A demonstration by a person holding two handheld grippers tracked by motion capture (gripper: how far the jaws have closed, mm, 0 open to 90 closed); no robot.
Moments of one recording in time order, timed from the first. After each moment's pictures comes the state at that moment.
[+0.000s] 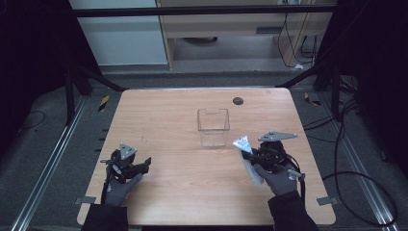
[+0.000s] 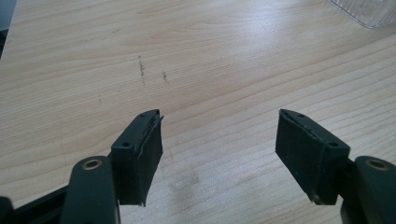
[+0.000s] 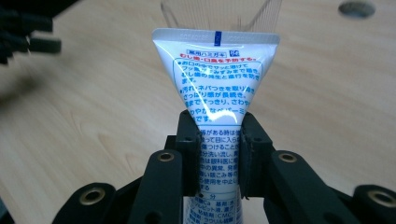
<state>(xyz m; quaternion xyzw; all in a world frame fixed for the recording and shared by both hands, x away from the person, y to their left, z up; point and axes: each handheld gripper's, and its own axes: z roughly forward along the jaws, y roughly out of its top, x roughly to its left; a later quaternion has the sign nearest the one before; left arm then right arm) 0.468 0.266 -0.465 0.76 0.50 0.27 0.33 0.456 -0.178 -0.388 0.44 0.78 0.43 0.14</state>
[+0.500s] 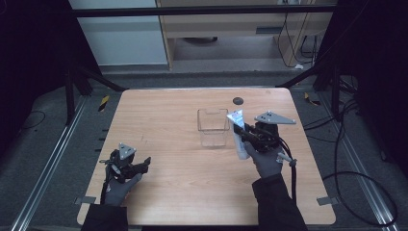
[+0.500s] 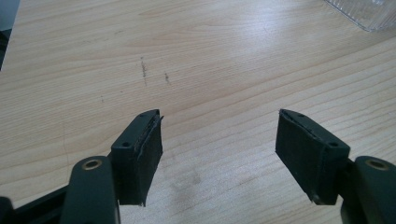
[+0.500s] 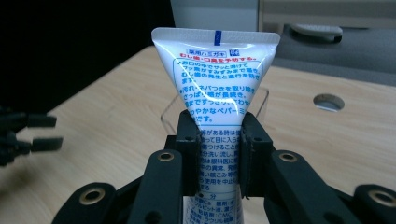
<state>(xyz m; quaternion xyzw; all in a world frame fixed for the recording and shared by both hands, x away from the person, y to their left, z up) 0.467 0.267 -0.464 0.75 0.50 0.27 0.34 0.486 -0.156 -0.355 0.44 0.70 0.52 0.21</state>
